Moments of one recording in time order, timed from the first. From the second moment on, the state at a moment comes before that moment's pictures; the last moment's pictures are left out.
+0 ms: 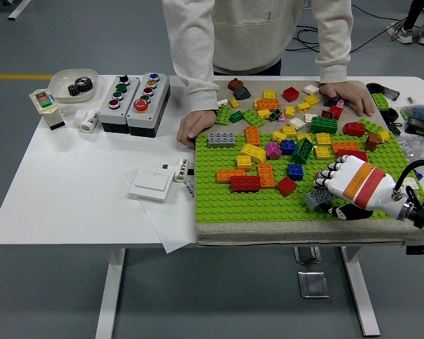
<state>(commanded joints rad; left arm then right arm) -0.17 0.08 -0.39 -0.32 0.34 0.32 0.22 0.77 -0.63 0.22 1.02 -2.27 -0.65 0.22</state>
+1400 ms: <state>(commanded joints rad) -0.16 0.08 -0.40 -0.31 0.35 0.32 0.22 0.41 -0.78 0.80 1.66 -1.66 -0.27 0.13</state>
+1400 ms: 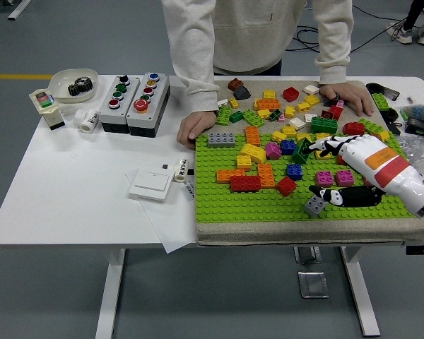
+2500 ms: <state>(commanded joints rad) -0.16 0.08 -0.40 -0.31 0.35 0.32 0.22 0.51 -0.78 0.67 1.61 -1.79 0.09 -0.07</state>
